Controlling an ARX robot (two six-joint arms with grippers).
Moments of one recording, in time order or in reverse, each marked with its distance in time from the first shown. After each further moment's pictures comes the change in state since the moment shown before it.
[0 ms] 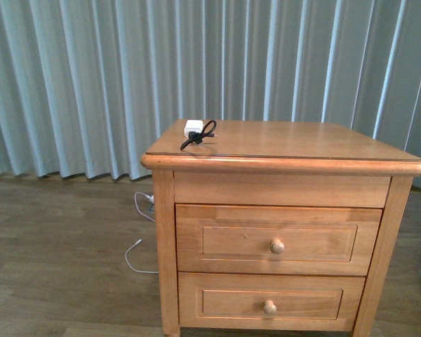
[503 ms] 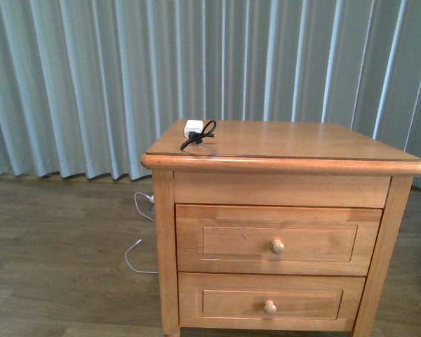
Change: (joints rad) left arm 0.000 0.000 0.000 0.000 0.000 0.000; right arm 0.000 0.000 0.000 0.000 0.000 0.000
